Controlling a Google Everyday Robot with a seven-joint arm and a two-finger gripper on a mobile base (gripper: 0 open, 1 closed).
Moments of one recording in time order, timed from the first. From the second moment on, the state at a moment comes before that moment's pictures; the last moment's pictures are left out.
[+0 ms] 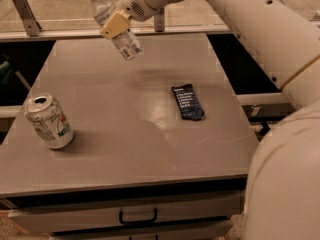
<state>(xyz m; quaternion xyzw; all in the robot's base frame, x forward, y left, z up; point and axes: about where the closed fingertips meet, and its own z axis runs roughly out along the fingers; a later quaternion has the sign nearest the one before) 0.715 0.120 0.990 -0.58 0.67 0.16 0.45</state>
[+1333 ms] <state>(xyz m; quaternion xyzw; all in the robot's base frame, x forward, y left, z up) 0.678 0.093 0.888 -0.64 0.72 0.11 0.24</state>
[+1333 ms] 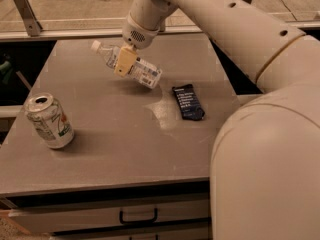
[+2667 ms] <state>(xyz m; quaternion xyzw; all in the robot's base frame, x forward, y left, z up) 0.666 0.123 0.870 -0.66 0.70 0.15 0.22</state>
